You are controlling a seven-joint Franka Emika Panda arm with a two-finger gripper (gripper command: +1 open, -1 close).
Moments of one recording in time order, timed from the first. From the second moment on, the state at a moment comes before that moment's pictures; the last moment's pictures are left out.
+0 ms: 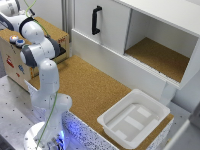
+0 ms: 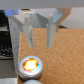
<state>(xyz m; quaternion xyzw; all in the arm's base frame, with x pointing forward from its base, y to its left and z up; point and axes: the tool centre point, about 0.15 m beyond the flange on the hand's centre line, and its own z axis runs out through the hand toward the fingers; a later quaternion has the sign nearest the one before) 0.174 0.564 0.570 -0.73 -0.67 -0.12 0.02</state>
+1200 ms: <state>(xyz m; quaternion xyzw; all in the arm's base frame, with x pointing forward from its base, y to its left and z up) 0.313 0.462 0.525 -0.71 -0.70 -0.04 -0.02</state>
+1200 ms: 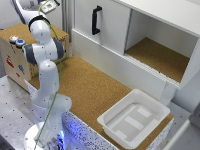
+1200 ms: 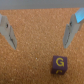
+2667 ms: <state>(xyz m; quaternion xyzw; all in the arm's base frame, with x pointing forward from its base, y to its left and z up) 0.358 0.463 0.429 -0.73 -0.68 -0.01 0.01</state>
